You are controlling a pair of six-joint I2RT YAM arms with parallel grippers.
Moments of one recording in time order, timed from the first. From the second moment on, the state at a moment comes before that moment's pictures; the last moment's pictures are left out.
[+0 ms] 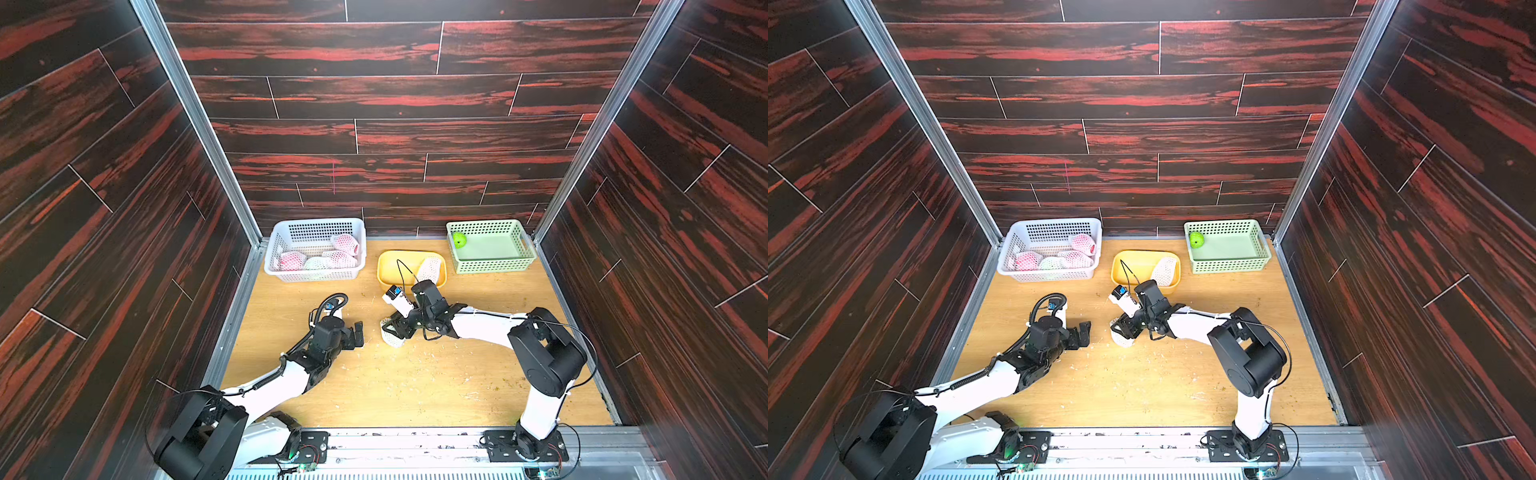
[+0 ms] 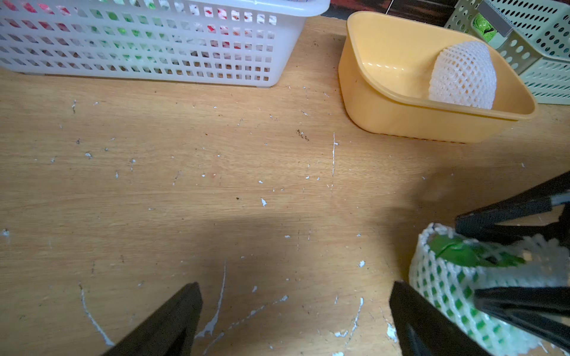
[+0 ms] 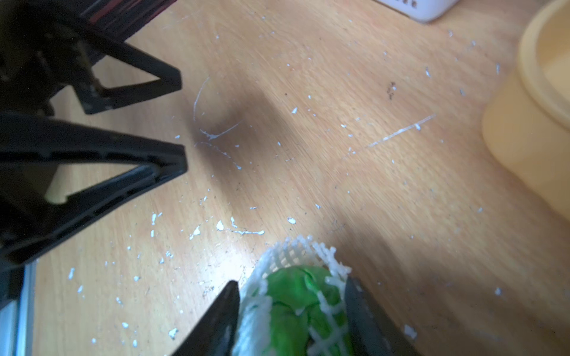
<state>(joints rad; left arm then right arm) -0.50 1.20 0.40 0.21 -0.21 -0.40 0.72 1.84 1.05 0.02 -0.44 -0.05</state>
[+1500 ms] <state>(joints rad) -0.51 1.29 0.52 0.16 -0.04 -0.29 0.65 1.66 1.08 -0.32 -0.51 0.06</state>
